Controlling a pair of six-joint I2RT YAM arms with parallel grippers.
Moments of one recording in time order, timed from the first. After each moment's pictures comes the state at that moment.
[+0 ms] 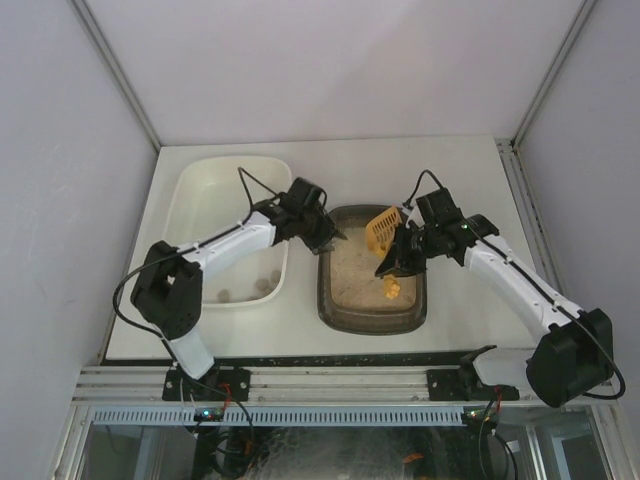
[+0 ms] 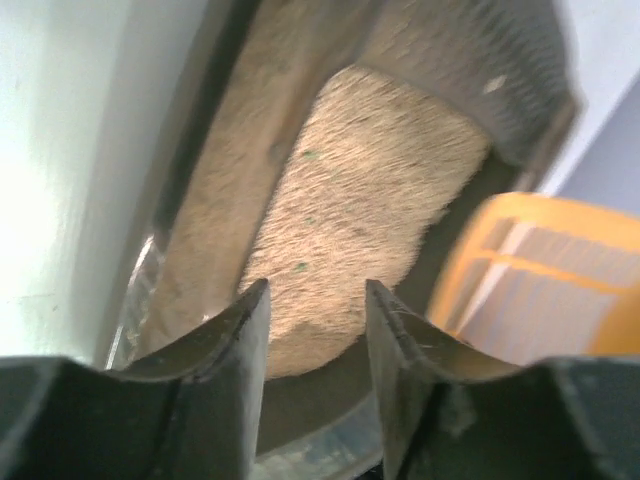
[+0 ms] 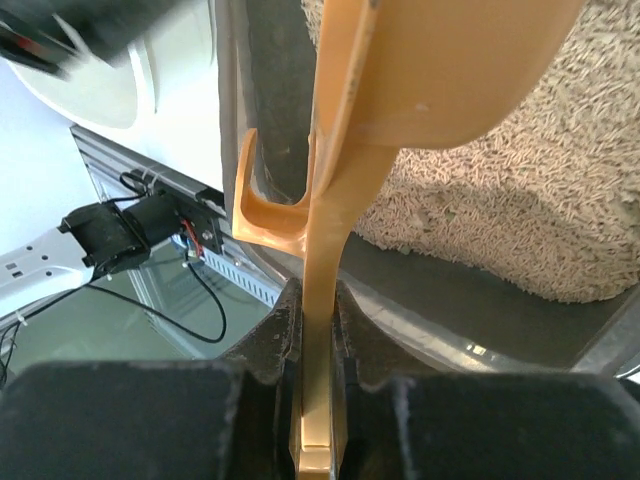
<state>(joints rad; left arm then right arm) -0.68 1.72 1.25 -0.49 0.08 -1.28 0.40 1.26 1.04 -0.82 -0.51 0.62</state>
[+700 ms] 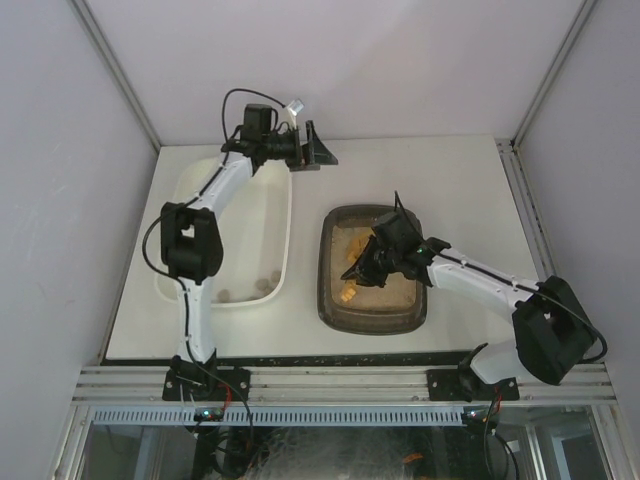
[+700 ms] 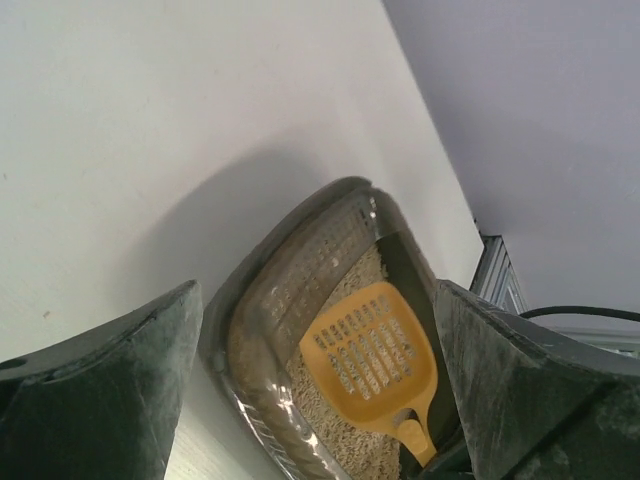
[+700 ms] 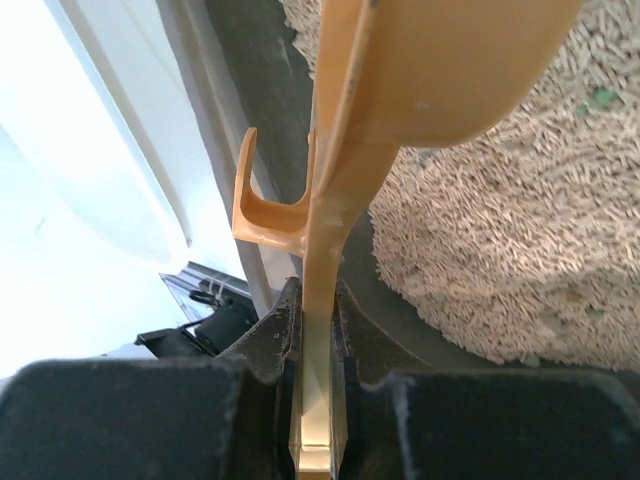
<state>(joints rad) -0.27 2.15 1.99 -0.36 0.85 -0.45 0.68 1.40 0.88 -0.41 -0.24 1.20</state>
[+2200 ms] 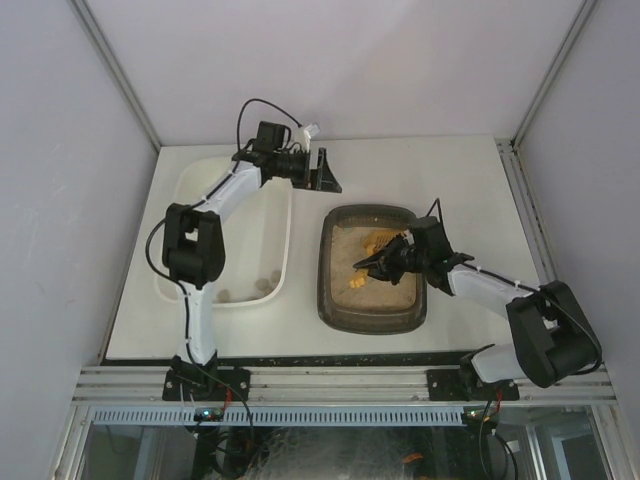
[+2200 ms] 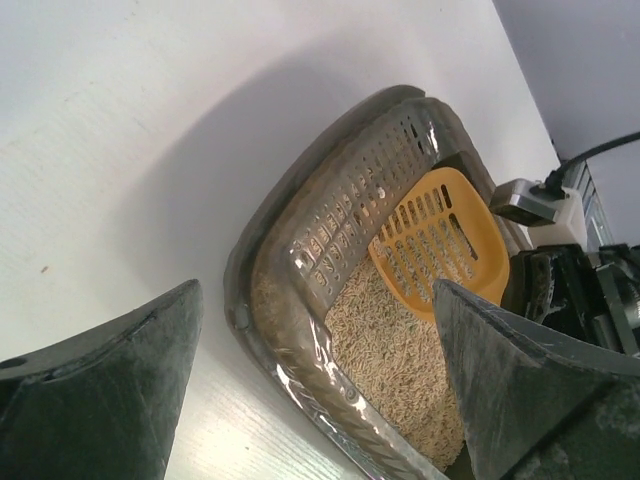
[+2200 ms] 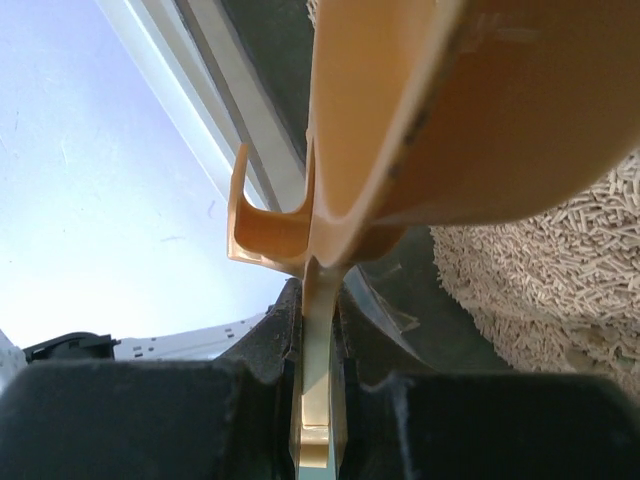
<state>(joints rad) -0.33 2.13 1.84 -0.44 0.79 -0.21 0.42 1.37 0.60 0.06 -0.56 1.39</state>
